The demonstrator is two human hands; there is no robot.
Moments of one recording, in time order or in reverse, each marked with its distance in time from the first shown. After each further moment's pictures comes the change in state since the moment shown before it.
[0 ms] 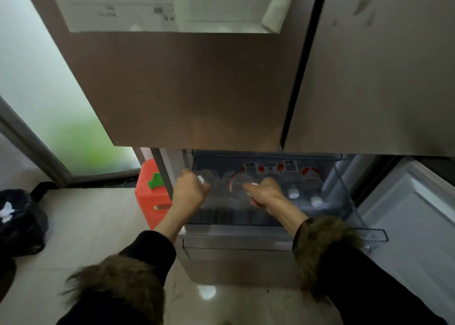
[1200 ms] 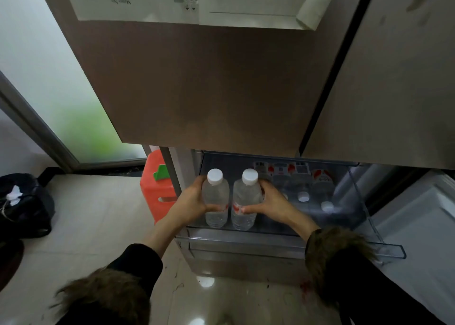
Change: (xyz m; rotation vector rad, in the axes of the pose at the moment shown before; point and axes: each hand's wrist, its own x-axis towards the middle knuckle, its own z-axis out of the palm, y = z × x) left_hand 0.005 -0.047 0.010 -0.212 -0.264 0.307; right_hand 0.021 0.026 -0.001 -0.157 -0.329 -0.427
